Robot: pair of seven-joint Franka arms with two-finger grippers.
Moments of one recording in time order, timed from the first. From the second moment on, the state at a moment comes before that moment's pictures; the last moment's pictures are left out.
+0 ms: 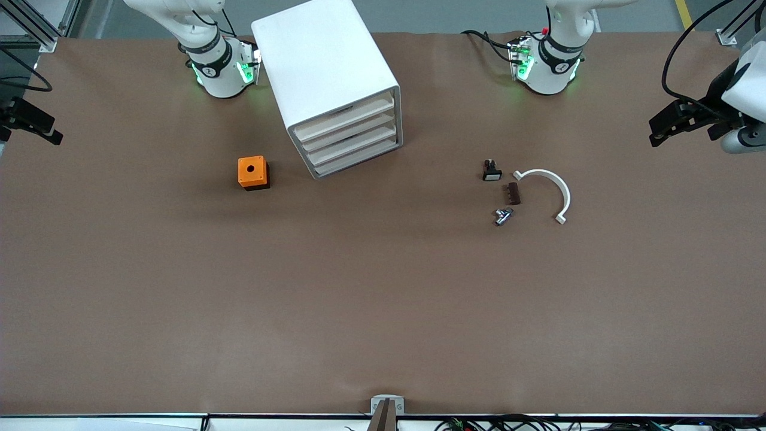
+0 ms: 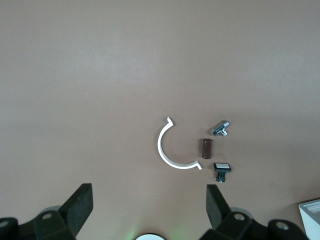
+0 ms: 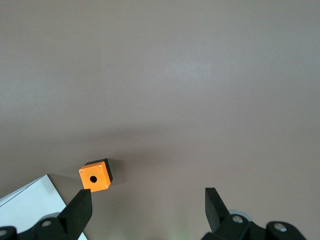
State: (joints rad) left arm 0.07 -0.03 -0.19 -1.51 0.06 1.45 -0.18; right arm -0.08 -0.12 -0.06 -1.67 0.00 1.54 -0.05
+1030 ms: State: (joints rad) left arm 0.07 -0.02 -0.19 -1.52 0.06 1.45 -0.18; right arm -0.06 -0.12 -0.06 -1.67 0.00 1.55 -0.05
